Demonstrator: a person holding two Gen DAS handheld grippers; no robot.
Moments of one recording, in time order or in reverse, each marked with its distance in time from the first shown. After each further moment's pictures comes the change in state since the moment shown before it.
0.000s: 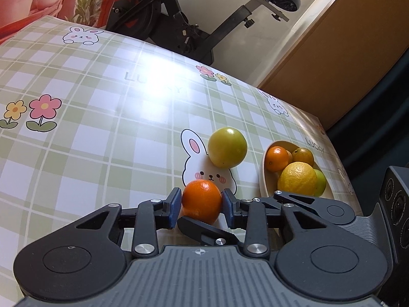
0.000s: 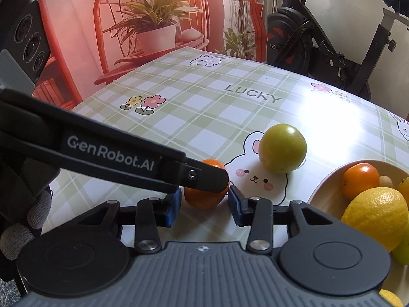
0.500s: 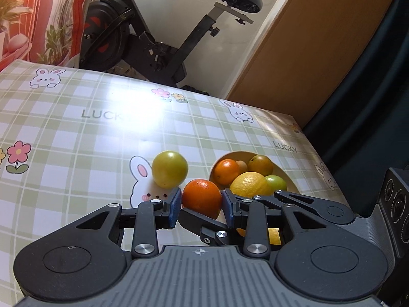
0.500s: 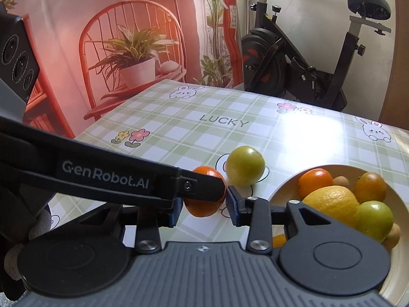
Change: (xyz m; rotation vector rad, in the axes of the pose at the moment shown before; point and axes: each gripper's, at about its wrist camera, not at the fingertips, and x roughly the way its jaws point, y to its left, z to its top) left arm -0.019 -0.072 0.015 0.144 -0.049 -0.032; right arm -0.055 -0.016 -0.002 0.093 -0.138 -0.058
